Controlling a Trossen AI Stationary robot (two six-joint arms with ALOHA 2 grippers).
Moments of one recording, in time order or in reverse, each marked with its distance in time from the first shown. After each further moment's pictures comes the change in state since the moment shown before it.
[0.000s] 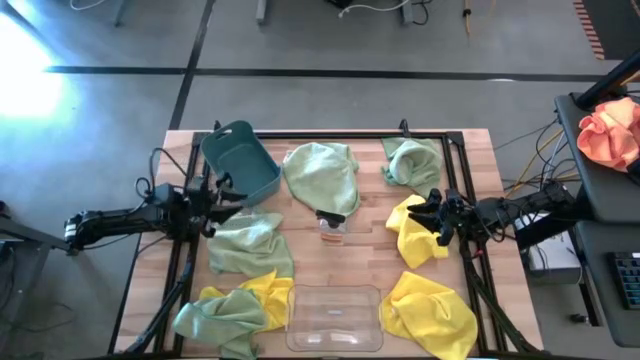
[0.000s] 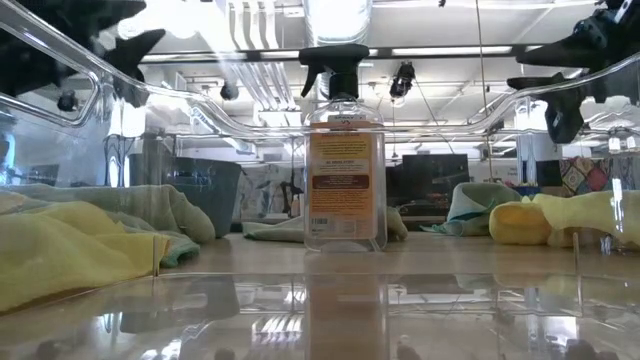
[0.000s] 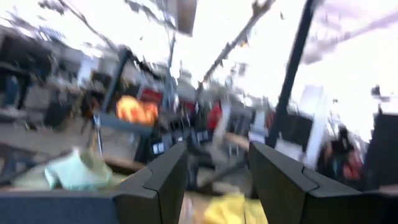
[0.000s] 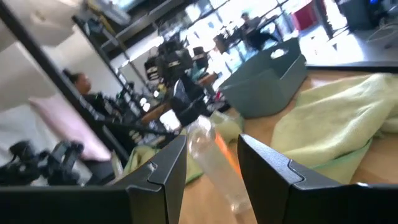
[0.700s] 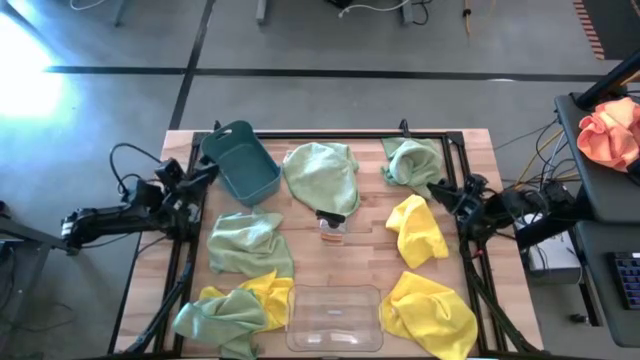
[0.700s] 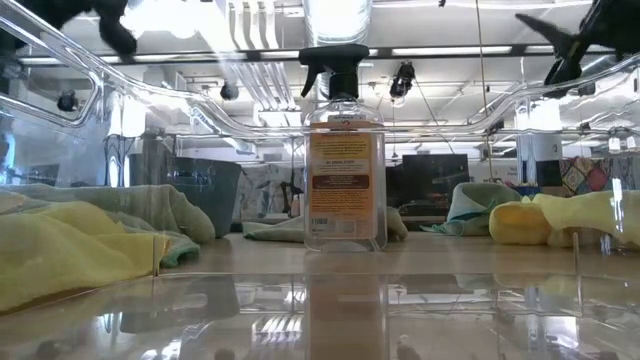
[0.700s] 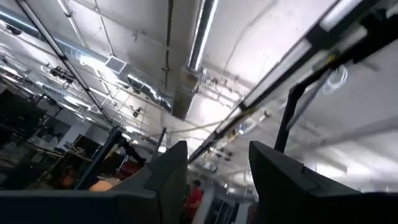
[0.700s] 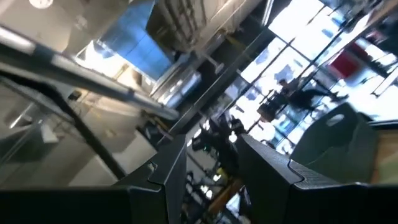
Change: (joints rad) left arm -0.001 0.089 0.166 0.238 -0.131 -0.177; right arm 0.000 0.007 0.041 0.410 0.043 0.087
